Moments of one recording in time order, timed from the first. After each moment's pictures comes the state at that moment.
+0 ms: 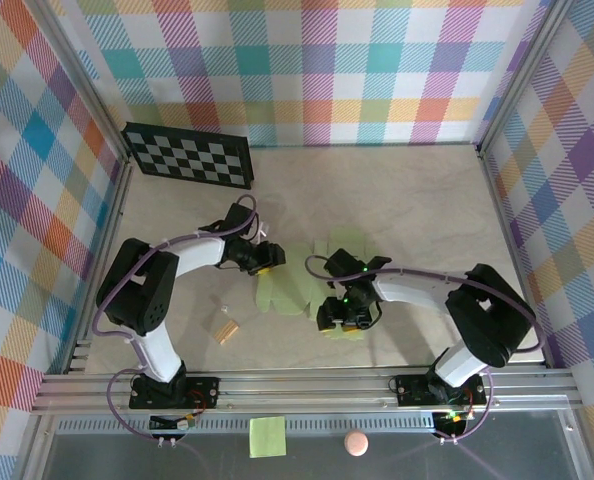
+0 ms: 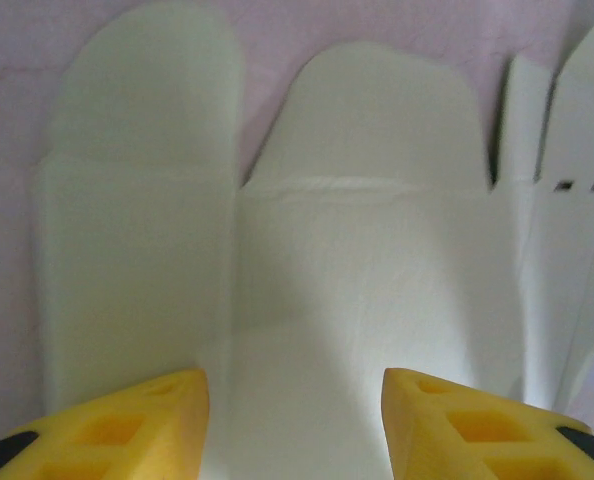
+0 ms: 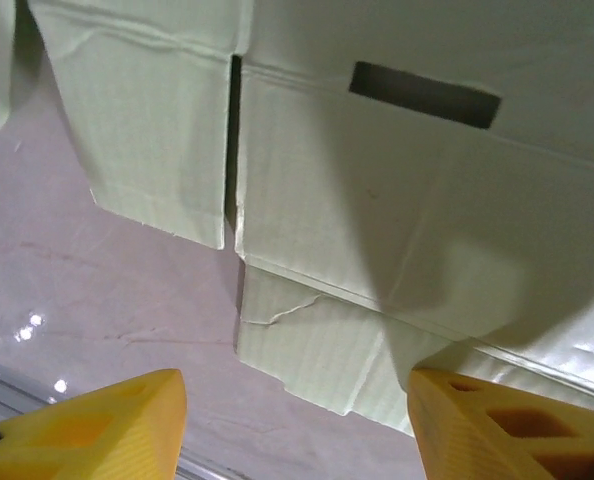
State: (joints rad) left arm -0.41 1.76 0.97 -0.31 0.45 -0.59; right arm 0.78 1.55 0.81 -0.67 -0.35 0.63
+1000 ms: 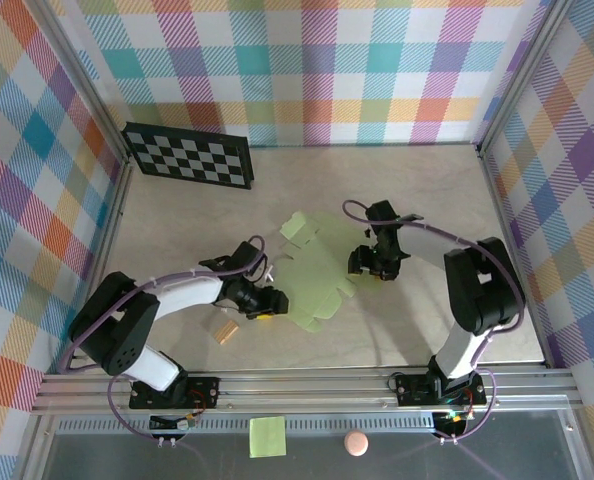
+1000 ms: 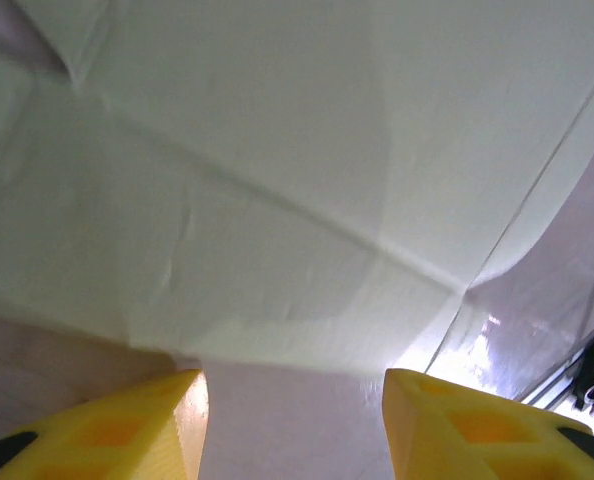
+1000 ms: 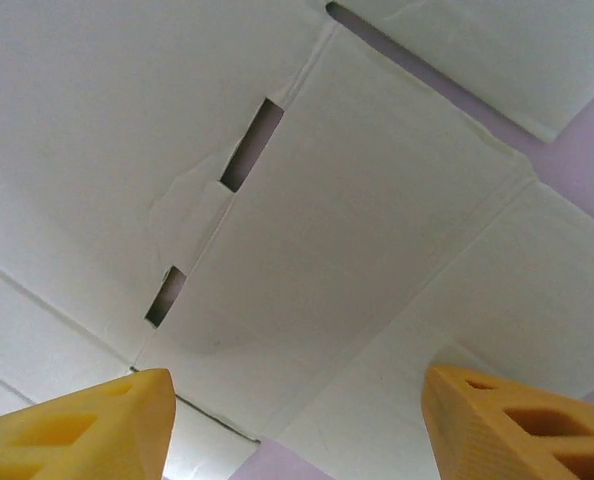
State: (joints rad) left arm -0.63 1.51 0.70 -0.41 0.49 -0.62; right arm 0.37 1.75 1.06 -0.71 -0.18 0.39
